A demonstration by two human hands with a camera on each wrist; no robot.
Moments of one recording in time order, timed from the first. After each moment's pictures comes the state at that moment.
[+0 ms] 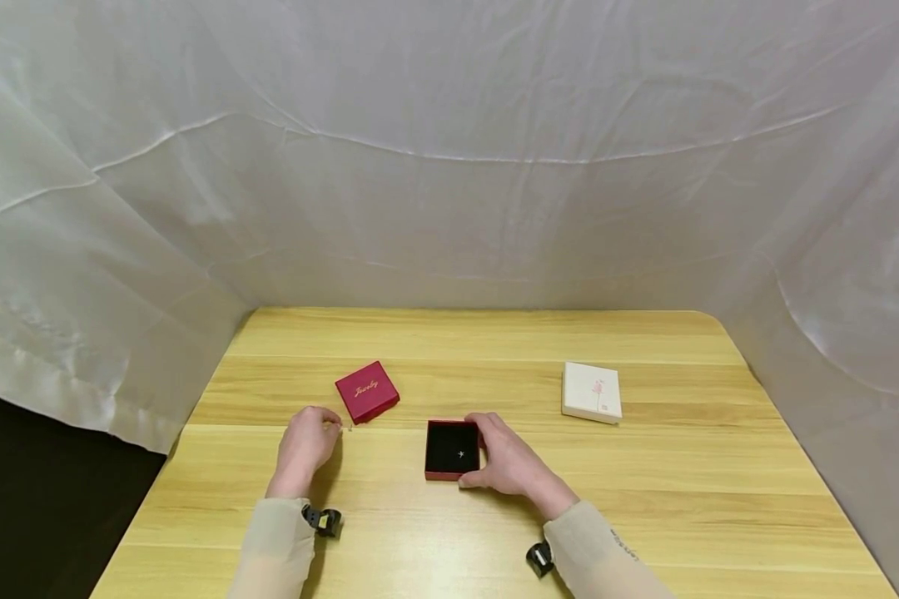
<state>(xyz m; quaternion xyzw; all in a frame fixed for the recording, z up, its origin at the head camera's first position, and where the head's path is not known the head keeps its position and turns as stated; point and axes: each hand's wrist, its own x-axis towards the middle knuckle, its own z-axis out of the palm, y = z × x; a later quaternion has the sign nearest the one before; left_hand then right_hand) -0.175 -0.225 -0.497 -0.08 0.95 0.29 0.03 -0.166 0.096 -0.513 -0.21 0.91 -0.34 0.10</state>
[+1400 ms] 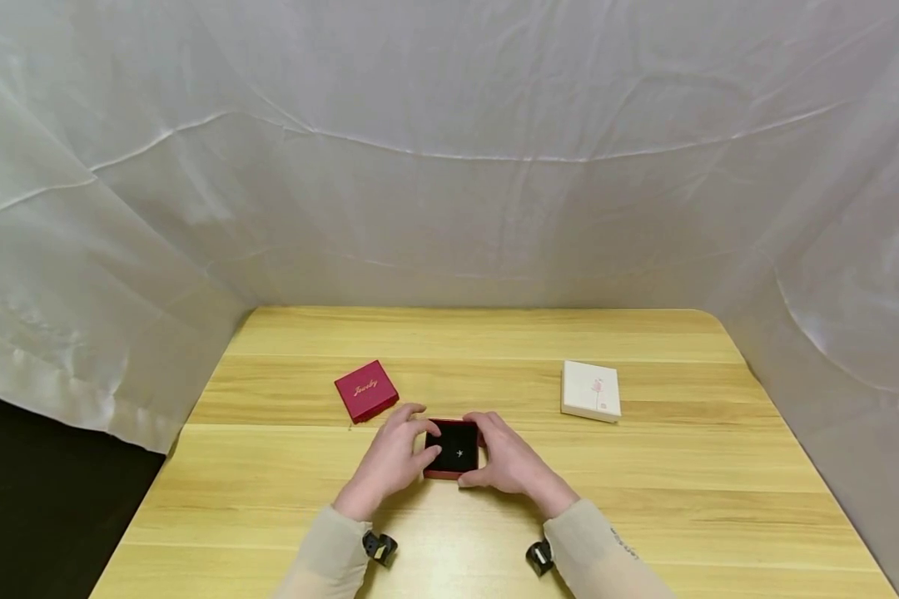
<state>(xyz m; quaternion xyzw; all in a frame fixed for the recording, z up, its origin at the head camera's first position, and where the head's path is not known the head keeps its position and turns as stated) -0.155 -0.119 -0.498 0.20 0.93 0.32 -0.04 -0.166 0.098 -0.514 -0.22 0.91 -0.35 0.09</state>
